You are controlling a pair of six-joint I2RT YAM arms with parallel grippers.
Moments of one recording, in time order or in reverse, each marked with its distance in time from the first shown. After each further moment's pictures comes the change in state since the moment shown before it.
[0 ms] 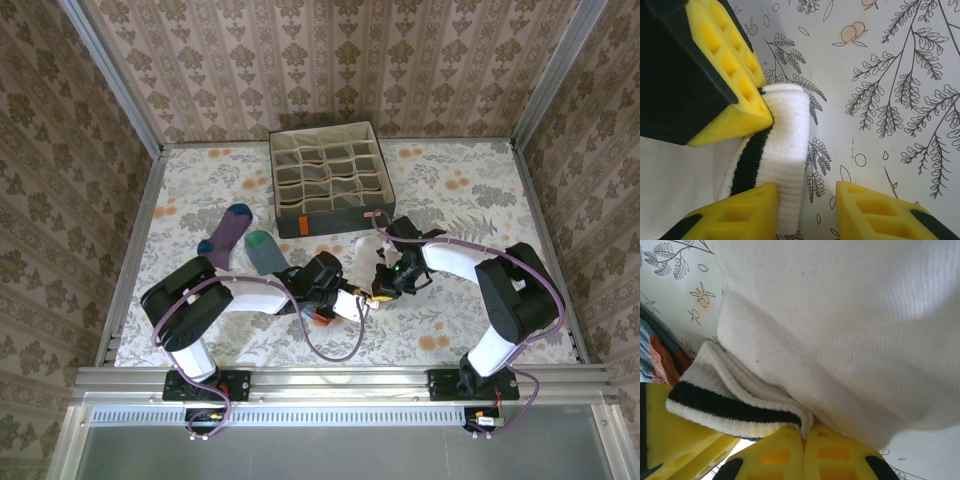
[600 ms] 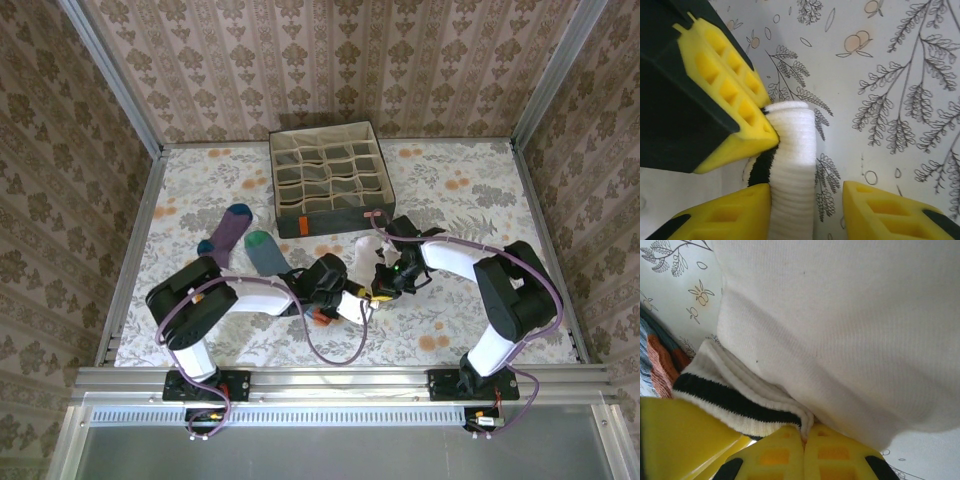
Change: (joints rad) left arm -0.025 0.037 0.024 0.031 -0.029 0.037; right arm 0.000 0.013 0.011 -0.016 -0.005 -0.018
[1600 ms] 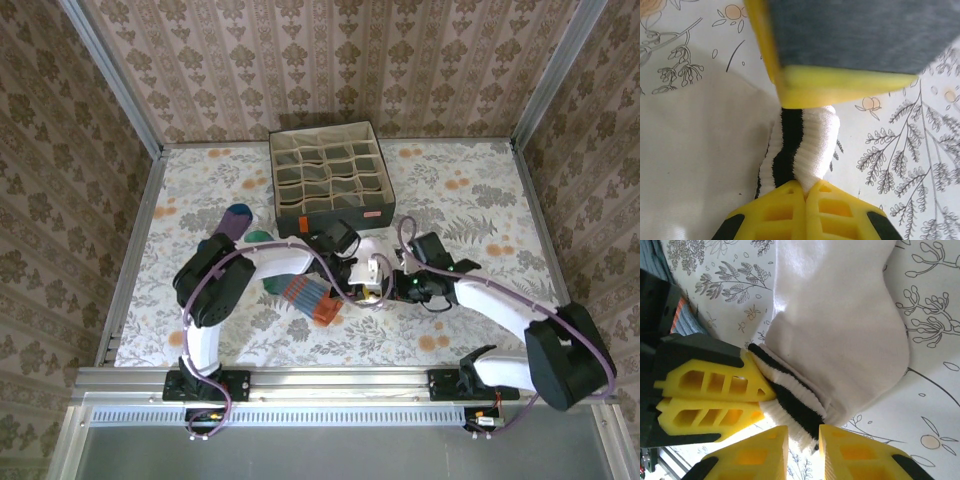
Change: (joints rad) left arm 0.155 0.261 0.504 -0.653 0.450 -0.394; right arm -0.014 -0.470 -0.353 0.335 0.094 0.080
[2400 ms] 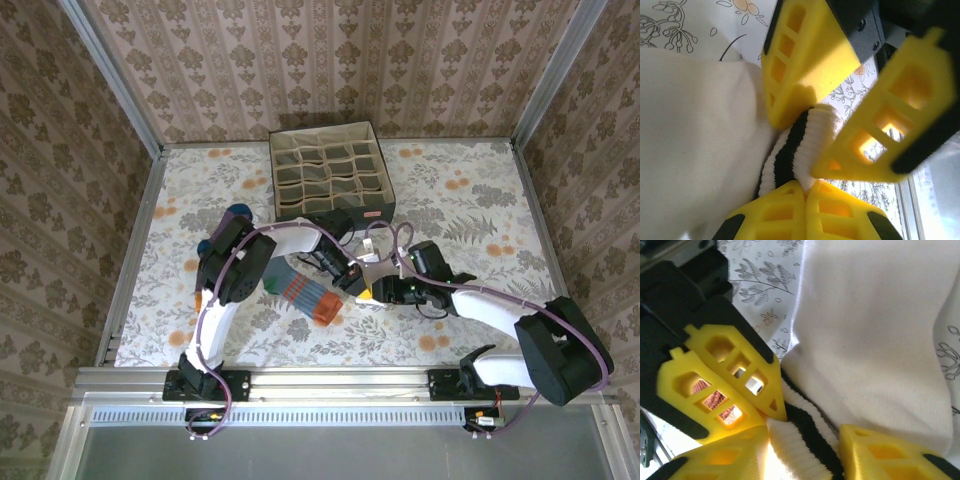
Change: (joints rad) left arm 0.089 0.181 0.166 -0.203 0.316 -0.165; right arm 0.025 0.087 -0.072 0.219 -0.050 -0.036
